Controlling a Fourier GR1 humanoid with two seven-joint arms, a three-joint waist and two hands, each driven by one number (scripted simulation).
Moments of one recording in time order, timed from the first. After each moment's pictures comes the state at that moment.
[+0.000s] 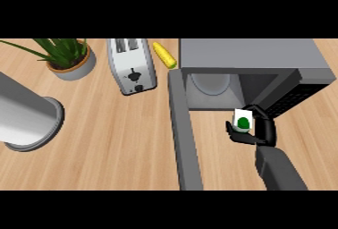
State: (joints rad) left arm 0.86 0.13 -0.26 -2.12 0.26 -0.08 -0.60; right arm -0.48 -0.09 -0.34 -0.47 0.09 -0.08 -1.03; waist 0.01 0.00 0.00
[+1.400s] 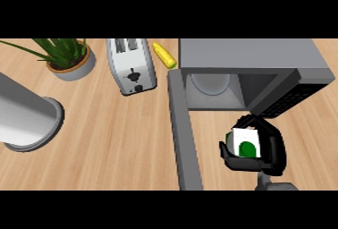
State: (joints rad) left arm 0.92 0.15 -0.25 -2.14 0.30 -0.09 -0.62; right arm -0.01 0.00 0.06 -1.50 -0.05 -0.06 -0.49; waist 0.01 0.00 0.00
